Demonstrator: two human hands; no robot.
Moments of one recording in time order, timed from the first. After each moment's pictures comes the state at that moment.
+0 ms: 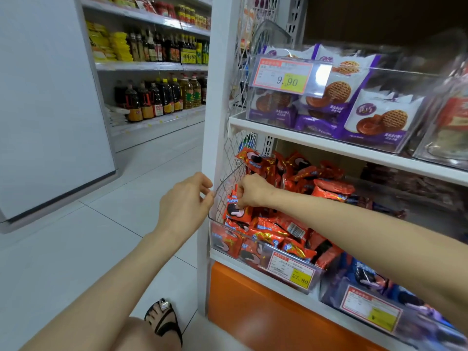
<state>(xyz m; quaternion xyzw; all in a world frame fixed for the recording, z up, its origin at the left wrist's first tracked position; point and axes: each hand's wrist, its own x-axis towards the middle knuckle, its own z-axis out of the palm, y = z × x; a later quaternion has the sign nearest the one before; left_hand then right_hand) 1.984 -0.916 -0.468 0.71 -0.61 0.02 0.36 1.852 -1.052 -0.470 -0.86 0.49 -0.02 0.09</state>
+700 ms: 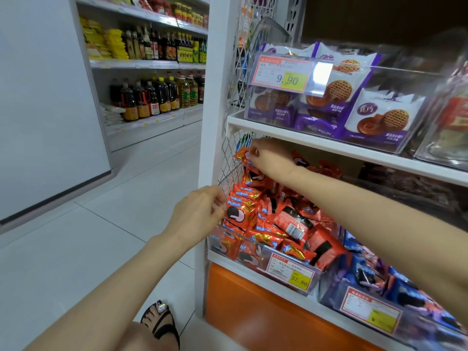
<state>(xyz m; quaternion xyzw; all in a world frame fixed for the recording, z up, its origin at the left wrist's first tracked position) 1.973 -0.926 -0.479 0.67 -0.69 -0.04 0.29 1.834 -1.077 -0.423 -0.84 0.50 -0.20 -0.04</state>
